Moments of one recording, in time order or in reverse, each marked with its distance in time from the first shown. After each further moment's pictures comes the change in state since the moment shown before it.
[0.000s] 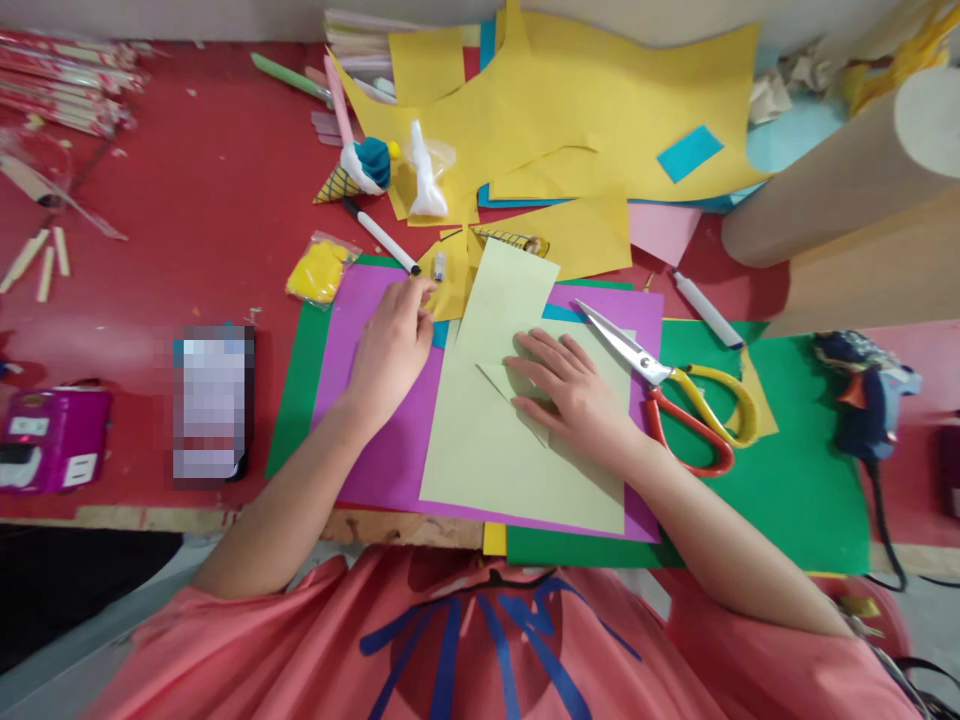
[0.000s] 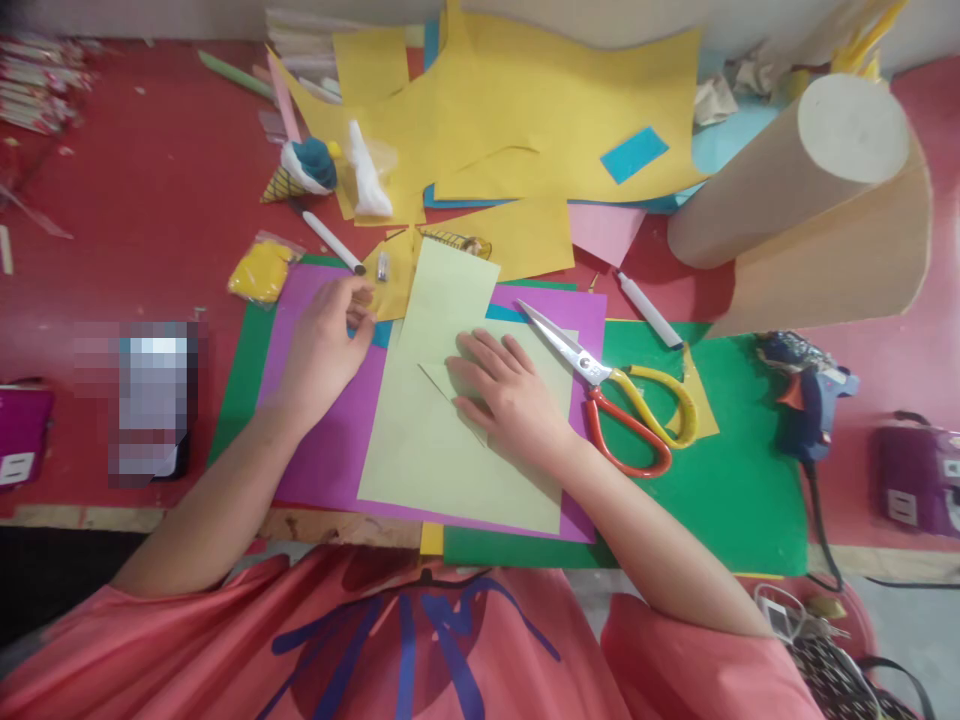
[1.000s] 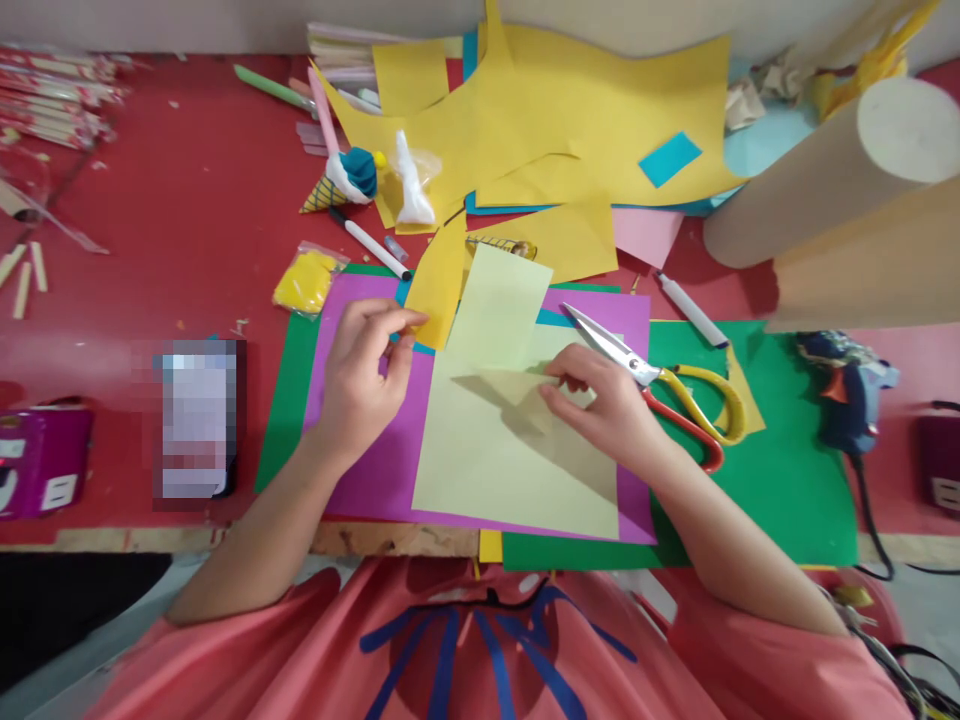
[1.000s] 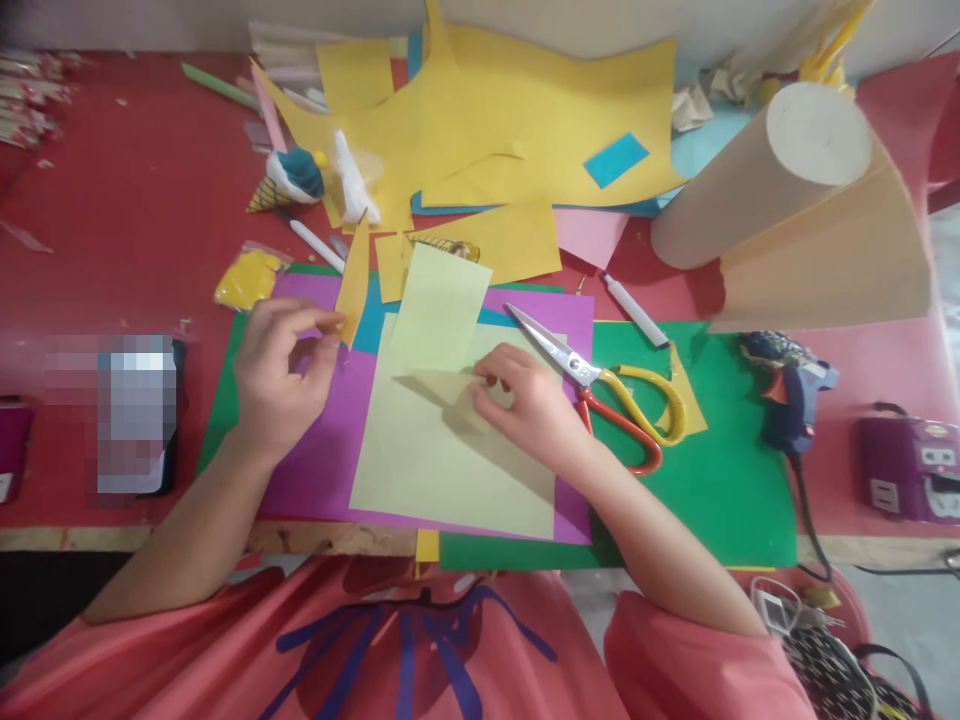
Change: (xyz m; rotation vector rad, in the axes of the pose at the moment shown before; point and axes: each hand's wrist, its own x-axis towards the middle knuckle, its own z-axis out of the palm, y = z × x) left_hand -0.023 0.011 -0.024 -0.111 0.266 0.292; right_hand -0.003 -0.001 -0.030 0.361 0.234 0.109
